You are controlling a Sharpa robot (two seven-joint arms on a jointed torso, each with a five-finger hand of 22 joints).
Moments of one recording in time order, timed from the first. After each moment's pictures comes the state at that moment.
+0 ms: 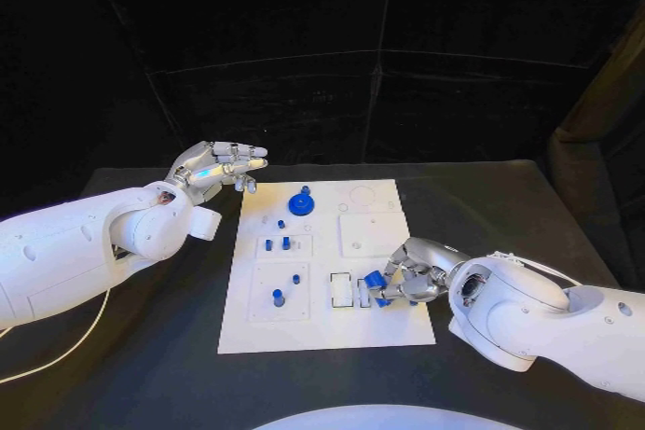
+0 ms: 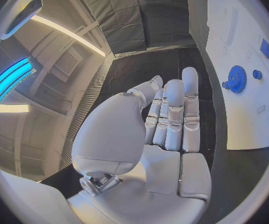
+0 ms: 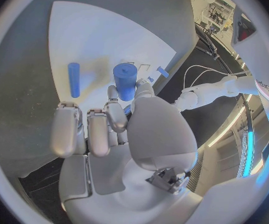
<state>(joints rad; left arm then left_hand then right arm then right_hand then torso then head) 1.24 -0.85 -0.09 1.35 -0.05 -0.10 0.40 1.38 -0.08 0.40 -0.07 0.05 1.00 0.17 0.18 0.07 1.00 0.10 0.42 0.10 1.22 0.01 1.07 0.48 0.18 1.14 0.11 0.69 0.67 1.02 -1.02 -0.04 1.97 -1.37 -0.36 -0.61 1.29 -0.03 -0.21 0.29 0.45 0.98 0.09 0.39 0.23 1.37 0.00 1.24 1.19 1.46 -0.06 1.43 1.27 0.08 1.45 0.05 1.40 1.22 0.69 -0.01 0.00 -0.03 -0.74</state>
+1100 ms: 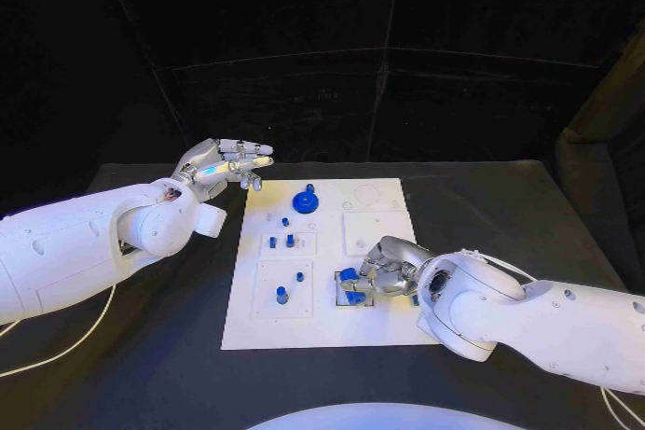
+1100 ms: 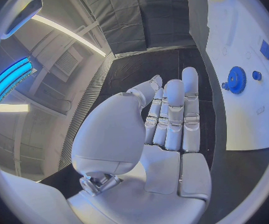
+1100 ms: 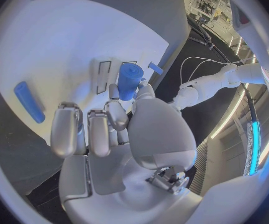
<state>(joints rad) 1.24 -0.85 -0.09 1.35 -0.05 -0.09 0.40 1.37 -0.08 0.40 -0.07 0.05 1.00 0.17 0.18 0.07 1.00 0.10 0.42 0.10 1.22 0.01 1.07 0.48 0.18 1.14 0.11 0.69 0.67 1.02 -0.86 -0.04 1.87 -1.28 -0.39 -0.62 1.25 0.01 -0.25 0.29 0.38 1.01 0.07 0.42 0.28 1.37 0.00 1.20 1.17 1.47 -0.07 1.44 1.27 0.08 1.45 0.04 1.41 1.22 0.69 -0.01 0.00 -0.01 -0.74</state>
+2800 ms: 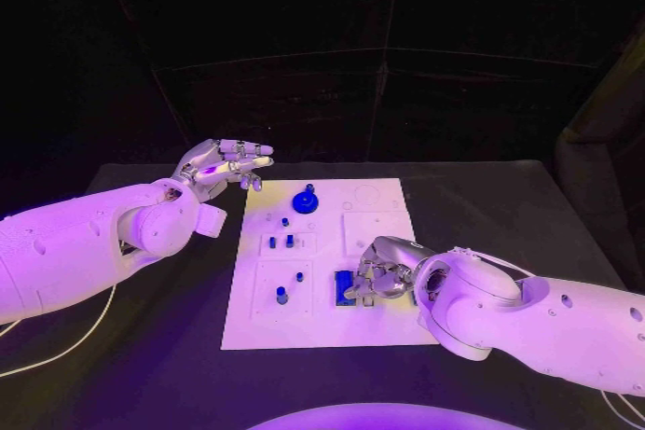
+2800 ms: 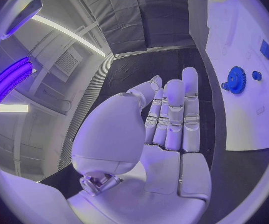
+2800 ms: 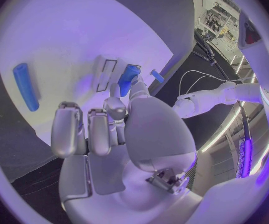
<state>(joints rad) 1.24 -0.85 -0.09 1.35 -0.05 -0.09 0.40 1.37 -0.07 0.40 -0.07 0.05 0.99 0.17 0.18 0.07 1.00 0.10 0.43 0.10 1.22 0.01 1.07 0.48 0.18 1.14 0.11 0.69 0.67 1.02 -0.85 -0.04 1.87 -1.42 -0.32 -0.62 1.32 -0.06 -0.16 0.21 0.10 1.00 0.06 0.44 0.36 1.34 -0.01 1.08 1.10 1.46 -0.07 1.43 1.28 0.08 1.45 0.03 1.40 1.23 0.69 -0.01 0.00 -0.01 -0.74</state>
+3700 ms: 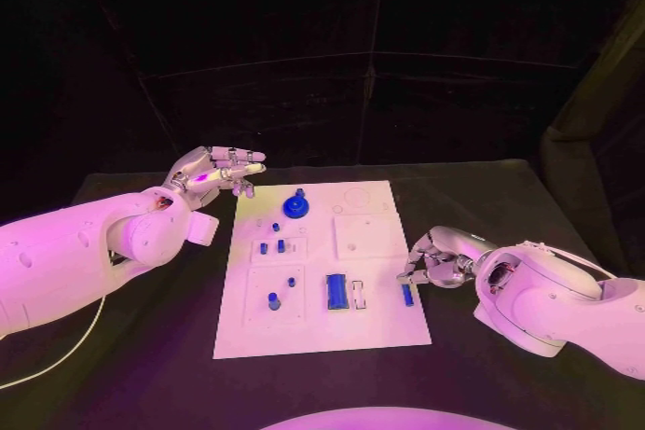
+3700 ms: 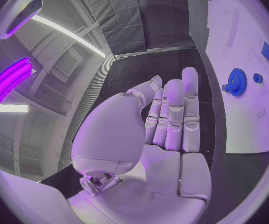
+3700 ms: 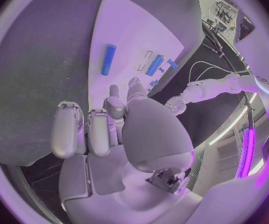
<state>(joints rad) 1.24 -0.85 -0.09 1.35 -0.05 -0.09 0.40 1.37 -0.07 0.40 -0.07 0.05 0.99 0.17 0.18 0.07 1.00 0.10 0.43 0.10 1.22 0.02 1.07 0.47 0.18 1.14 0.11 0.69 0.67 1.05 -1.12 -0.04 1.94 -1.37 -0.35 -0.53 1.34 0.00 -0.21 0.24 0.22 0.99 0.08 0.38 0.34 1.34 0.00 1.08 1.10 1.47 -0.07 1.43 1.30 0.09 1.45 0.04 1.41 1.24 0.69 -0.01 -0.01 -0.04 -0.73</state>
